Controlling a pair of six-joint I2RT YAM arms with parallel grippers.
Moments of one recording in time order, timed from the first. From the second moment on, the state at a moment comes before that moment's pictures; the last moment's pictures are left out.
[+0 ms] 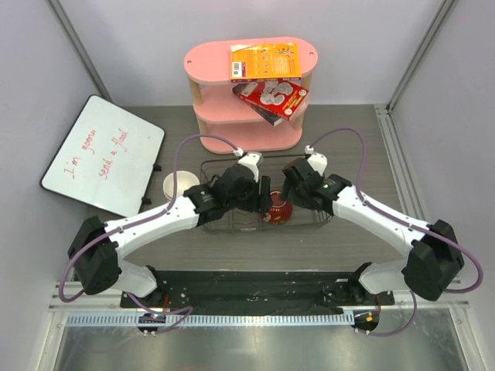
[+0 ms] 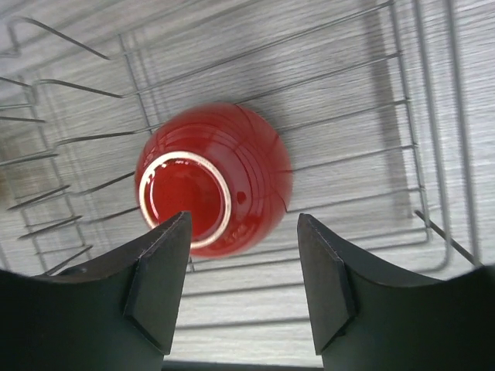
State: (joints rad) left arm -0.93 1.42 1.06 -0.28 -0.11 -0.55; right arm 0.70 1.31 1.00 -0.65 0.36 0.90
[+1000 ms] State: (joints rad) left arm -0.93 1.38 1.03 -0.30 -0.16 -0.55; right arm 0.64 1.34 0.93 -0.61 0.43 0.91
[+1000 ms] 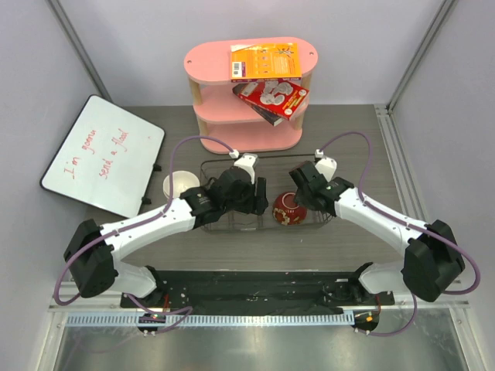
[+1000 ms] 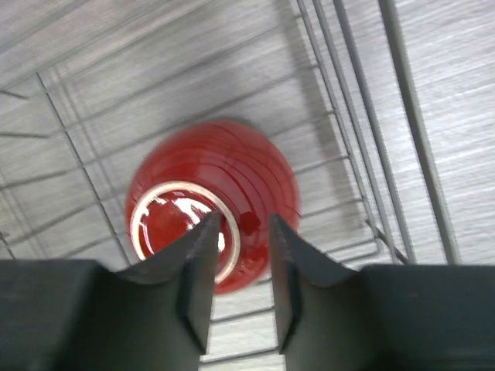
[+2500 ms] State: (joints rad) left arm -0.76 1.88 1.36 -0.26 0.36 -0.40; right arm 0.64 1.06 0.77 -0.66 0.33 0.86
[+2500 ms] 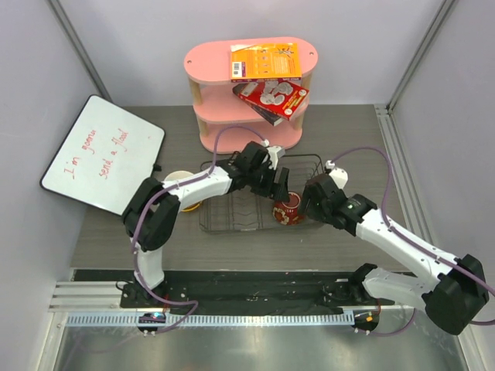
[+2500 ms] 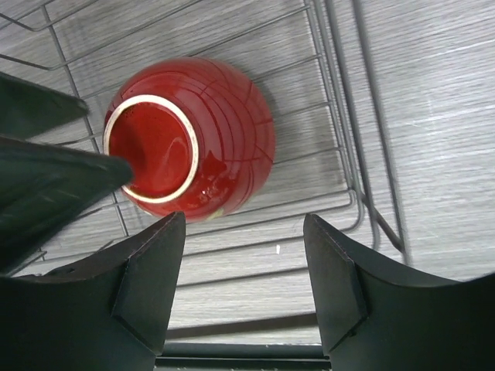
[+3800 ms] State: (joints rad) left arm -0.76 2.03 1.49 -0.36 0.45 -0.44; right arm 0.64 1.24 0.83 -0.60 0.30 0.87
